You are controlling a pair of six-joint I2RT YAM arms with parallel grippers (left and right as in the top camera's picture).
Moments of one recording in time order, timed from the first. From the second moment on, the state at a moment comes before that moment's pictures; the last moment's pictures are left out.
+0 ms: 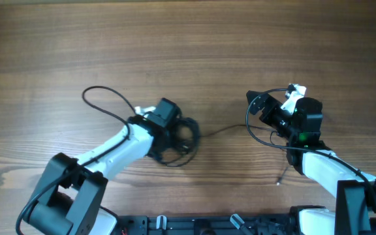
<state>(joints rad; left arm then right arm) -0.51 1.61 0.79 -0.64 -0.17 -0.80 0.03 1.44 0.37 0.52 -0.40 0.71</state>
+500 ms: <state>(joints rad) -0.39 1.60 0.80 -0.57 0.08 -0.81 0.03 1.44 0.37 0.44 -0.40 0.67</state>
